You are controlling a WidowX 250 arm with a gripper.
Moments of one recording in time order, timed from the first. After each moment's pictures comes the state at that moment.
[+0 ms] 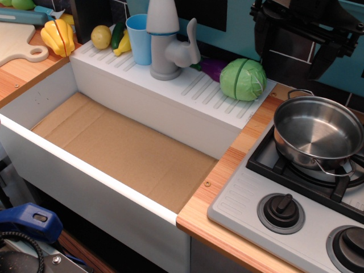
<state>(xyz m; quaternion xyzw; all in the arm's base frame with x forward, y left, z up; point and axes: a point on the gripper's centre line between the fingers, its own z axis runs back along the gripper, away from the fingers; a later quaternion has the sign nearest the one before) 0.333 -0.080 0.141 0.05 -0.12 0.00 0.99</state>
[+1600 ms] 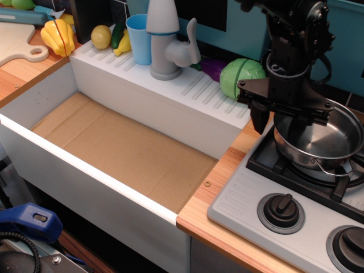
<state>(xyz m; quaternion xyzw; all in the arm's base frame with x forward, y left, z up) 0.333 -0.080 0.042 -0.02 -0.12 0.07 0.99</state>
